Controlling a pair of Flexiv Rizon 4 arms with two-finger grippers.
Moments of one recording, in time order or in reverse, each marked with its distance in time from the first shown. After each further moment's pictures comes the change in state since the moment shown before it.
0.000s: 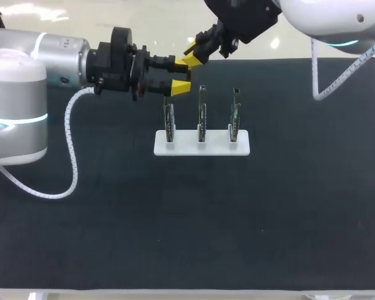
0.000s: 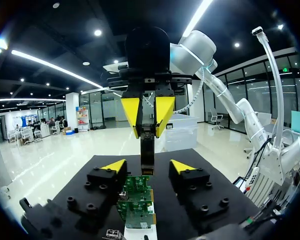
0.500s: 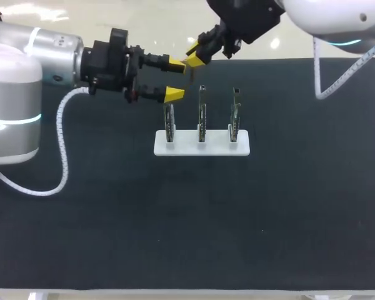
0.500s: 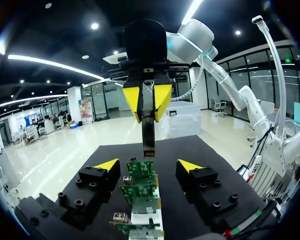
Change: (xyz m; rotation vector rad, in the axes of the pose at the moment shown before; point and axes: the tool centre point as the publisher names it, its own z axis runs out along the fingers) left arm 0.017 0.004 -0.020 -0.041 0.133 0.035; right arm 0.005 -0.002 -0.002 -0.005 -0.001 -0.014
